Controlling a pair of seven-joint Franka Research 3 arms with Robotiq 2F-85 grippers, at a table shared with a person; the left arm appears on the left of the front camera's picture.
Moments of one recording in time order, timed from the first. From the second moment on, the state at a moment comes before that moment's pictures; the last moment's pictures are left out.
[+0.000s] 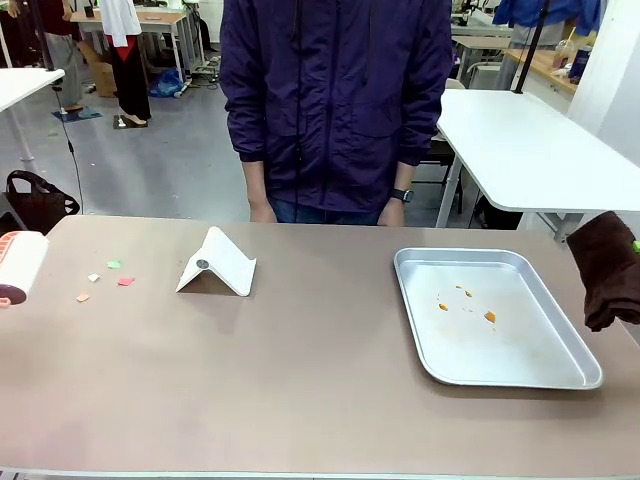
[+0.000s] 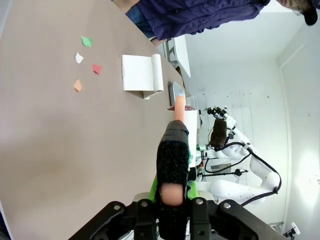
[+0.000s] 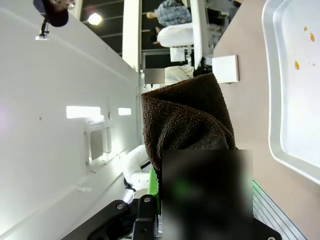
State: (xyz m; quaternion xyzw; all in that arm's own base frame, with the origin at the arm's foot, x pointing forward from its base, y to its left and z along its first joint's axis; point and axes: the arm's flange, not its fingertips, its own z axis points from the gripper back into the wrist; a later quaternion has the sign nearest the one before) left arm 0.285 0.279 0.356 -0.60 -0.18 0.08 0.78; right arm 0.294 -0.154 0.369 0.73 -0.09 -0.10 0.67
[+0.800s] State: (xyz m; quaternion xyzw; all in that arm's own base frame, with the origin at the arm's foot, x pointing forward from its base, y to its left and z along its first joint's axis) left arm 0.286 0.277 0.364 -0.59 -0.19 0.07 0.78; right arm 0.295 -0.152 0.368 0.73 -0.09 -0.10 0.67
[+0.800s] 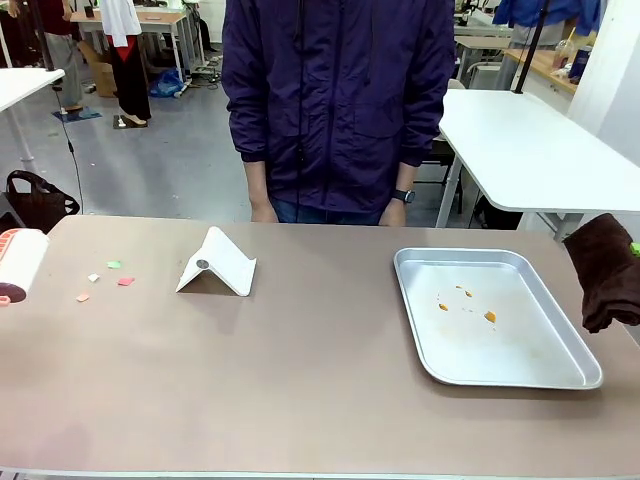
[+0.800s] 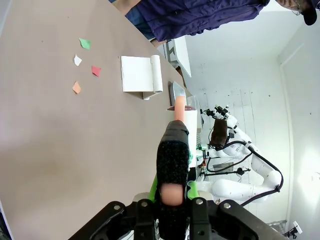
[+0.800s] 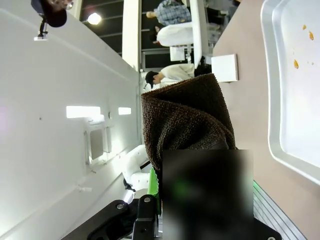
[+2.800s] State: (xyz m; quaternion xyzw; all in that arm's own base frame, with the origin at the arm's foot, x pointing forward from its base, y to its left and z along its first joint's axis) left arm 0.286 0.277 0.364 -0.59 -0.19 0.07 0.78; right arm 0.295 -0.152 0.368 0.73 -0.09 -0.10 0.67
